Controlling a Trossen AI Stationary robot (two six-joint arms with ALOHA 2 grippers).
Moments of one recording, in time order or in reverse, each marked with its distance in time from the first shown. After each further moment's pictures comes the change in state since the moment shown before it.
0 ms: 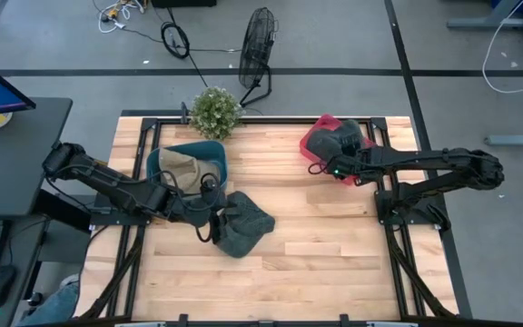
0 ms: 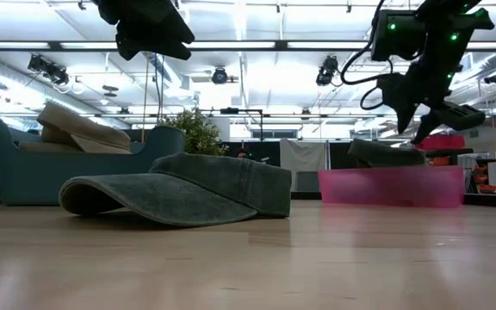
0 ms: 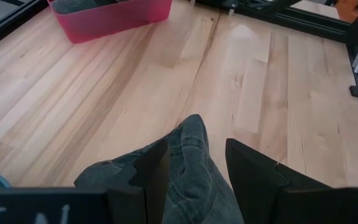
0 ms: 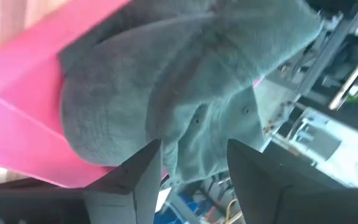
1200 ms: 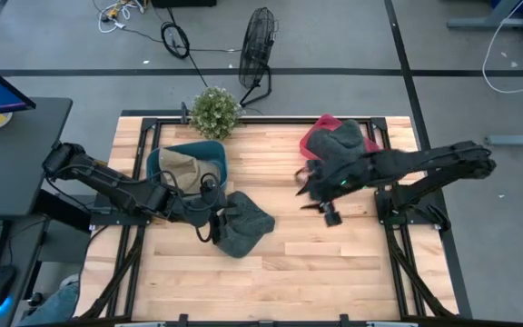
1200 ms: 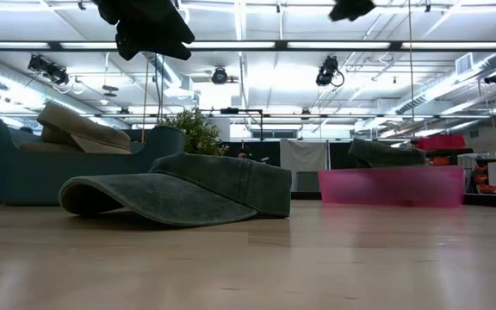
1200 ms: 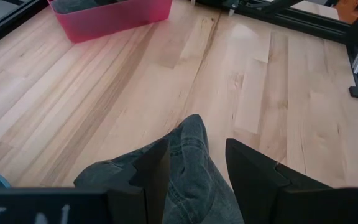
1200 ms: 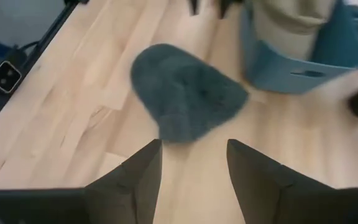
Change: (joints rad) left arm 0.000 0.000 0.000 0.000 0.000 -0.004; right arm 0.351 0.089 0.445 0.269 -0.779 0.495
